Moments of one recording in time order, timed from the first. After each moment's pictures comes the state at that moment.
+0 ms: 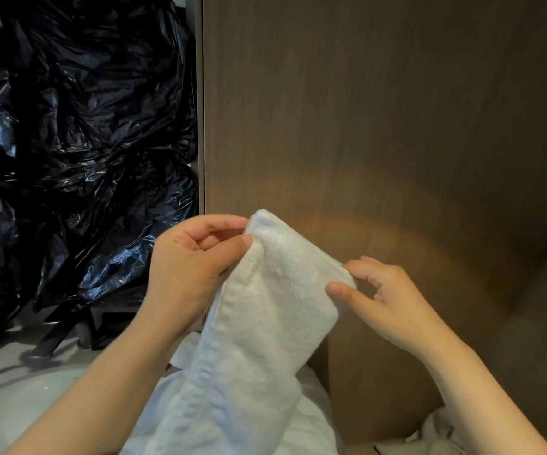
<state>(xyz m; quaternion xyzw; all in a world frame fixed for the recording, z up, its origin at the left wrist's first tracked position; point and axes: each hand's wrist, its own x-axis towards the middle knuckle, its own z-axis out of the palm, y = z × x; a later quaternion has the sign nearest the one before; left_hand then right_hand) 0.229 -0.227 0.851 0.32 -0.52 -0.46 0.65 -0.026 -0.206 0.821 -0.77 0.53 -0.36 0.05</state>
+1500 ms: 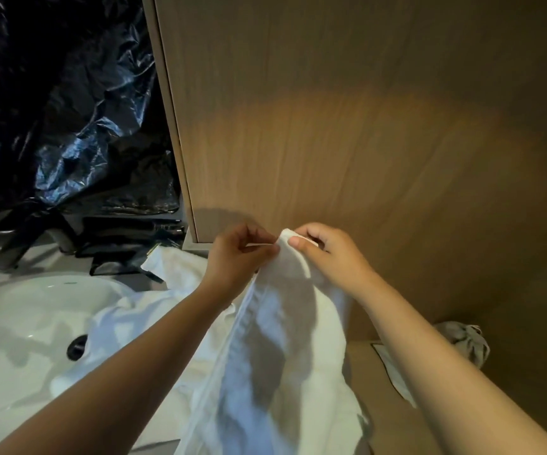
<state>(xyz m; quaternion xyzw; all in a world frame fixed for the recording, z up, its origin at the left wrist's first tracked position) 0.175 -0.347 0.643 0.49 -0.52 -0.53 0.46 -0.007 -0.338 0.662 -0.71 0.57 -0.32 0.28</state>
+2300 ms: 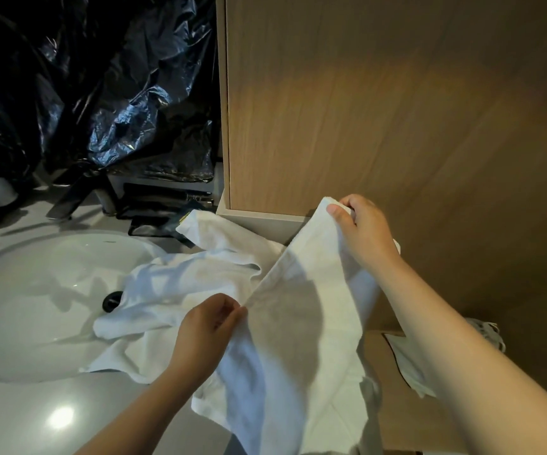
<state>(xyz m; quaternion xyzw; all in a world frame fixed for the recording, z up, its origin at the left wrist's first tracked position) 0.249 -0.216 0.564 0.65 -0.59 -0.34 0.34 -0.004 -0.330 0.652 -0.68 0.63 -0.34 0.14</state>
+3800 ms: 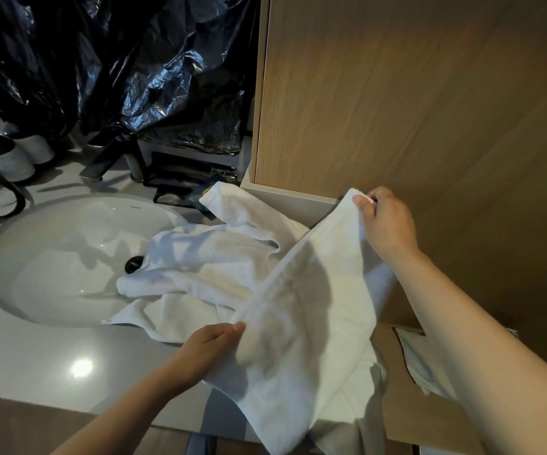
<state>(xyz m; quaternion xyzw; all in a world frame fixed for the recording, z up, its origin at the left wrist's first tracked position) 0.268 -0.163 0.547 0.60 -0.48 -0.60 0.23 -0.004 -0.333 0.637 -0.65 0.70 -0.25 0.12</state>
